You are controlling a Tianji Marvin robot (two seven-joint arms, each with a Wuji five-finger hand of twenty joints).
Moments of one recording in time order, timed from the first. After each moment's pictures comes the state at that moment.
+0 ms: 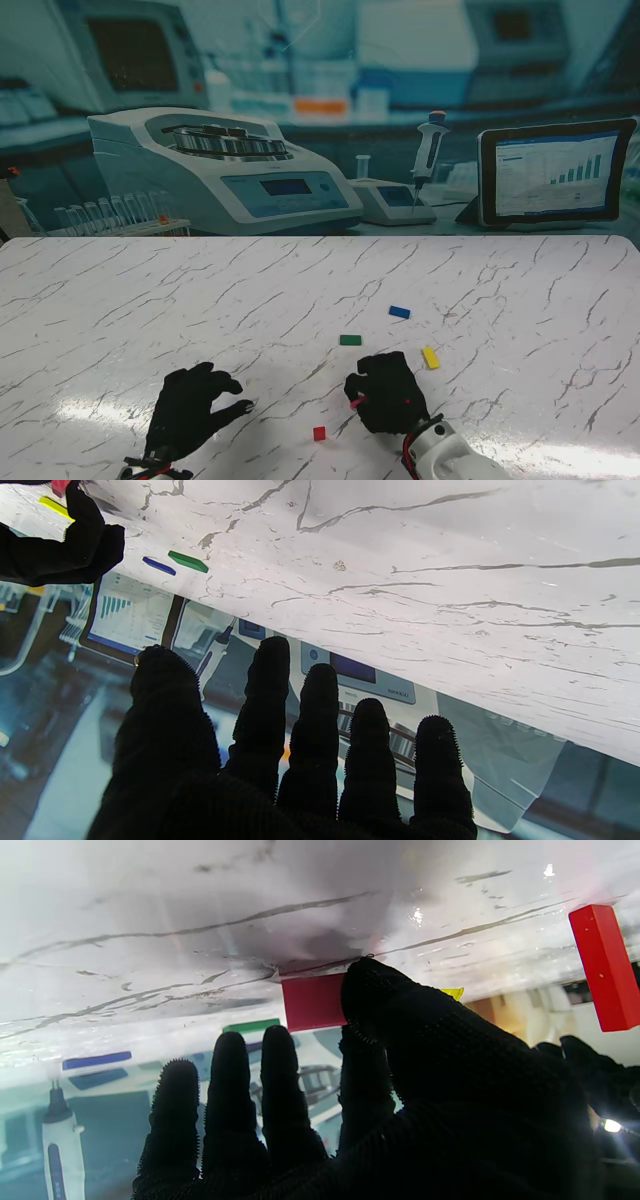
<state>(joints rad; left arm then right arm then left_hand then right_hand) 2.17 -1.12 -1.33 -1.88 0.93 0.03 0.42 -1.73 -1.08 0.96 -1.53 -1.03 -0.02 -0.39 0.88 -0.10 -0.06 -0.12 0.76 0.10 0.51 0.41 0.76 0.15 0.29 0.29 0.40 0.16 0.32 0.28 0.05 0.26 0.73 0.37 0.69 -0.64 0.97 -0.03 0.67 -0.15 0.94 0.78 0.43 0.17 0.72 0.62 0.31 0.14 0.77 0.59 -0.04 0.14 1.07 0.44</state>
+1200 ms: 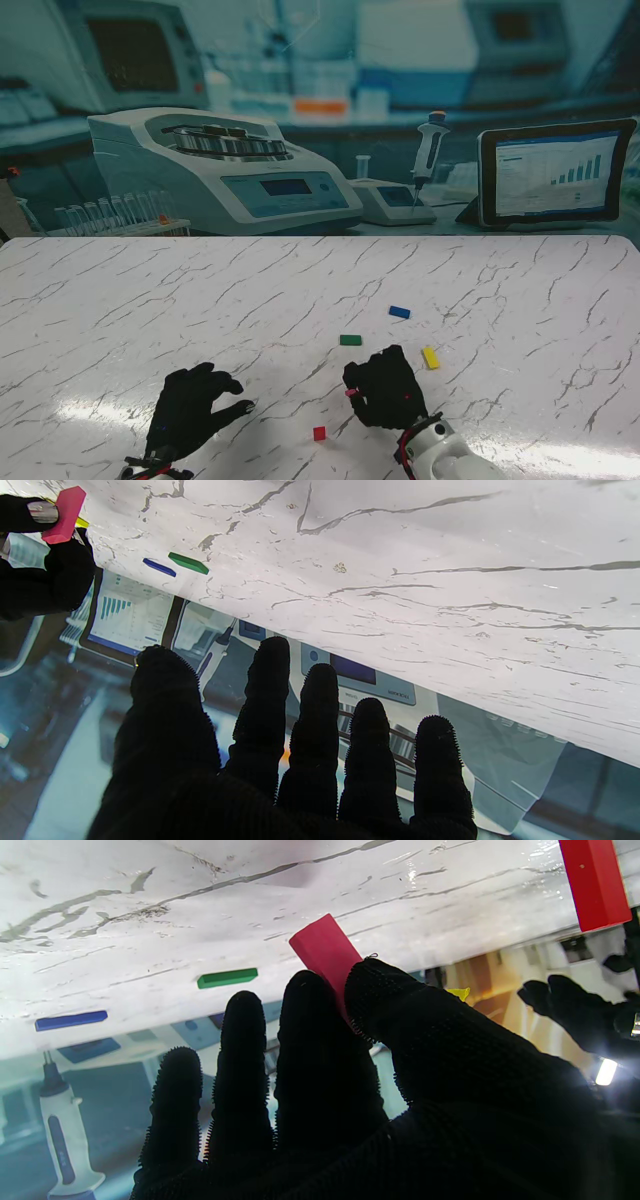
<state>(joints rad) 2.17 -1.12 -1.33 -1.88 0.93 0.03 0.42 -1.76 -1.09 0.97 -1.57 -1.01 -0.04 -0.46 0.88 -0.10 -0.06 -0.12 0.76 0.10 0.50 0.42 0.76 0.15 0.29 0.29 0.40 0.16 0.32 0.29 0.05 0.26 0.73 0.37 0.67 -0.65 0.99 -0.02 0.67 -0.01 1.01 0.78 0.98 -0.02 0.97 0.58 0.64 0.05 0.91 0.63 0.04 0.14 1.21 0.45</state>
